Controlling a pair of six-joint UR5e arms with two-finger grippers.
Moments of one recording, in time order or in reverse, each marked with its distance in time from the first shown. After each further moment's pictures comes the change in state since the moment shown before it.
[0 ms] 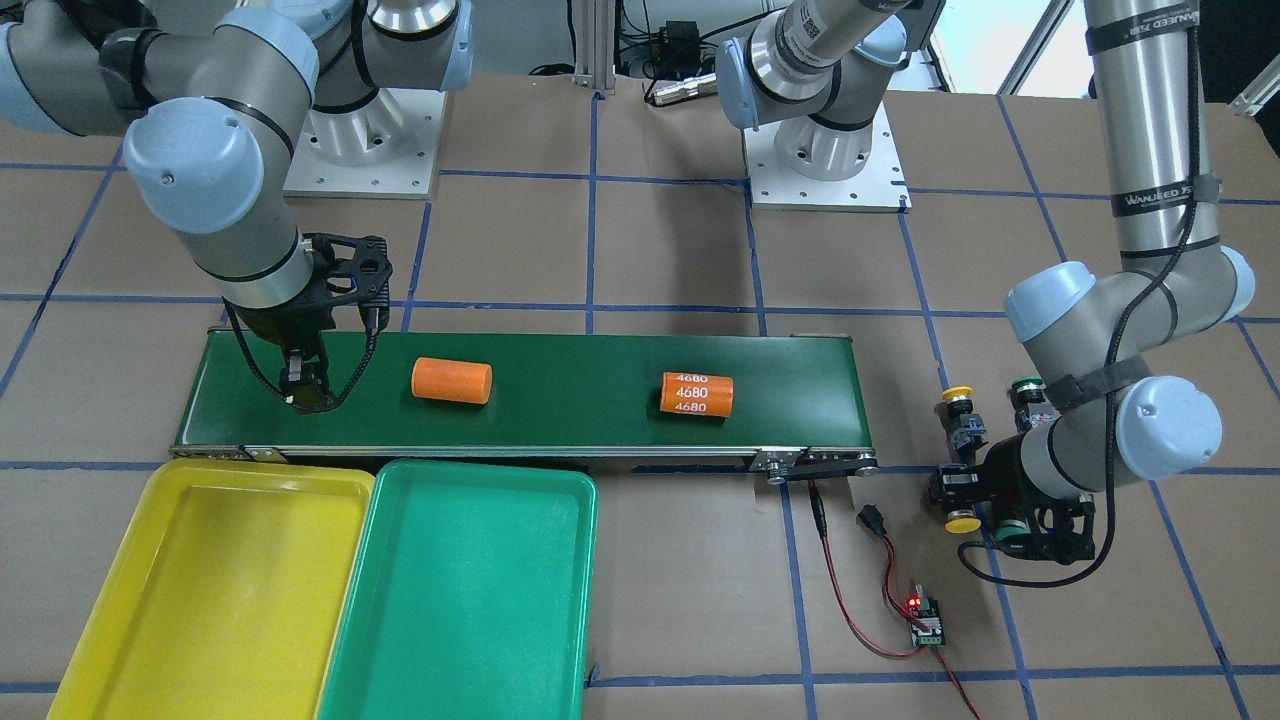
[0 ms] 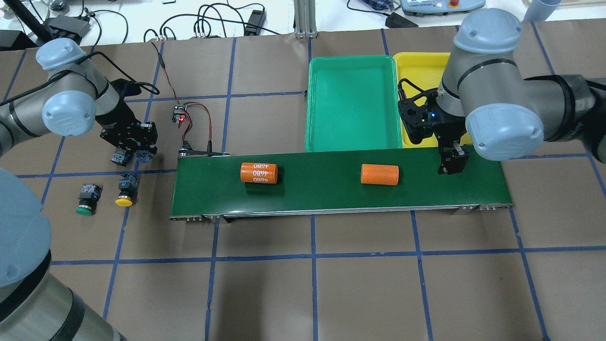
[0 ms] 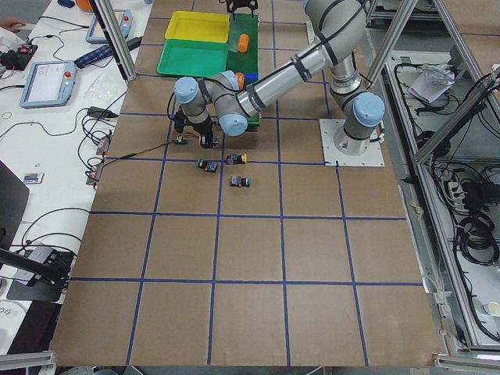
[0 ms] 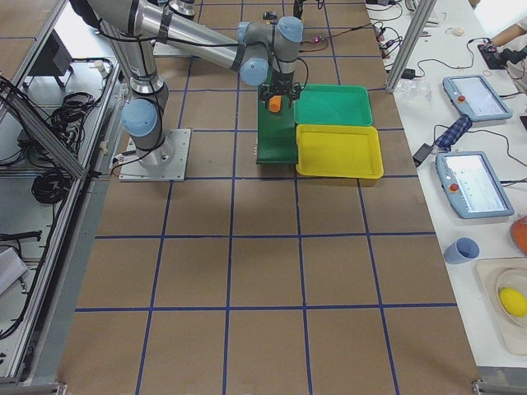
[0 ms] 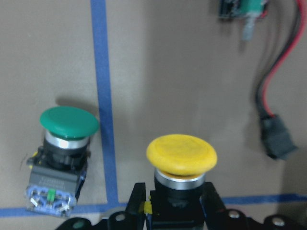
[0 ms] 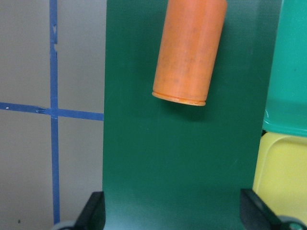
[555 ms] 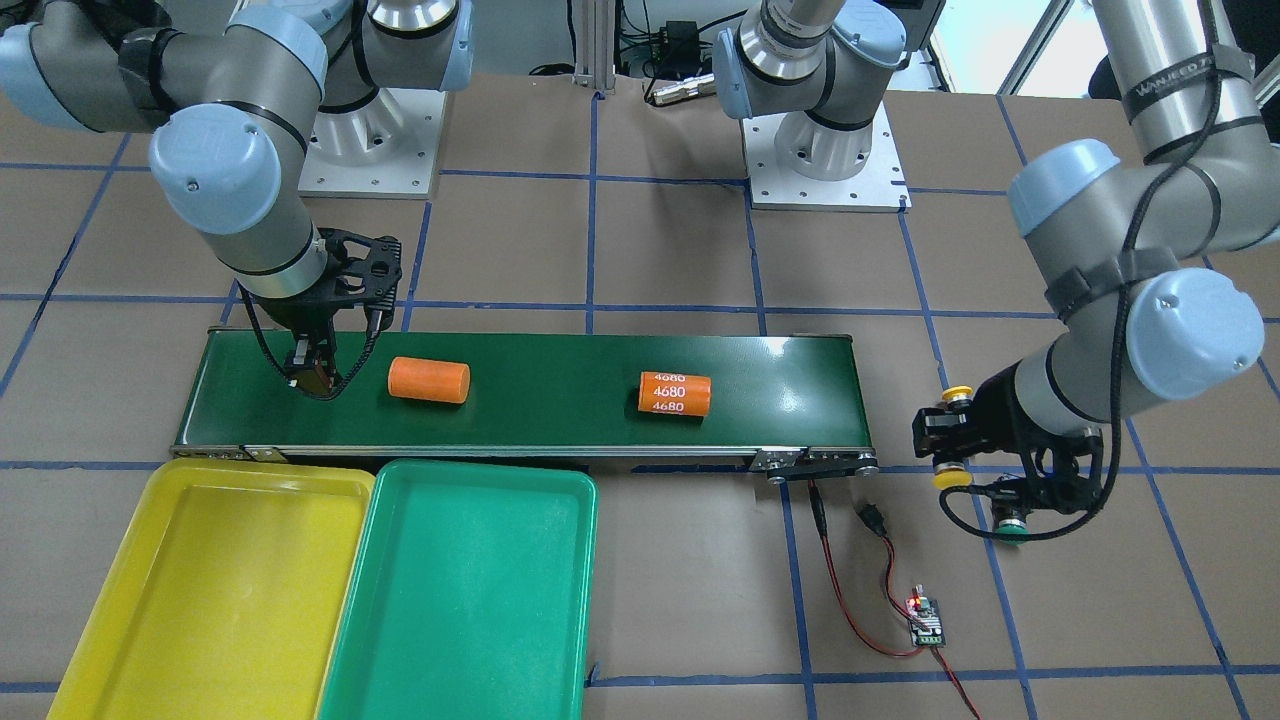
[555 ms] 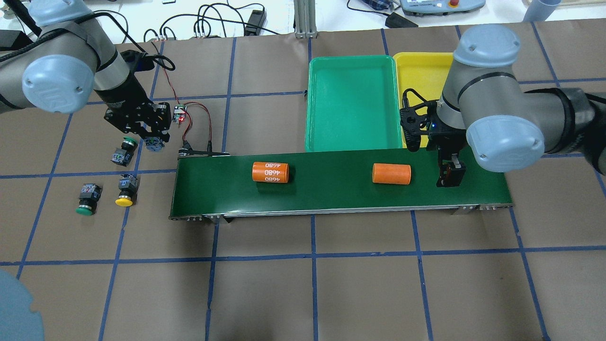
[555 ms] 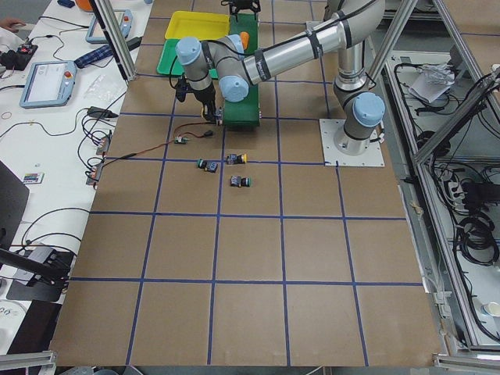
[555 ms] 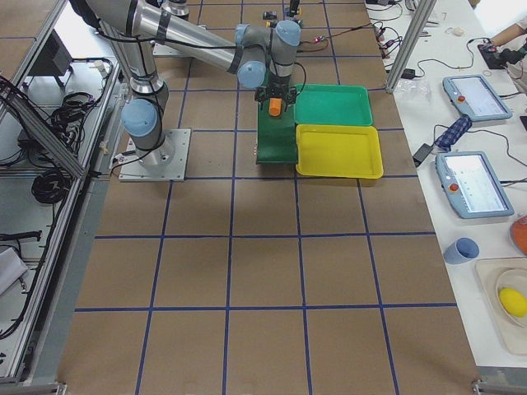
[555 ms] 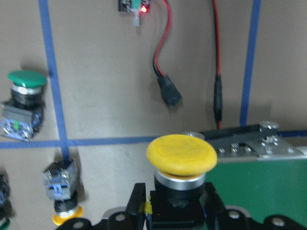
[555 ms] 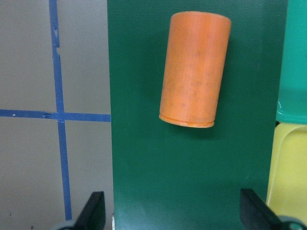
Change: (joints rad) left arm -0.115 0.175 -0.075 -0.115 0.000 -0.126; right arm -0.008 -0.010 0.012 0.000 -0.002 0.032
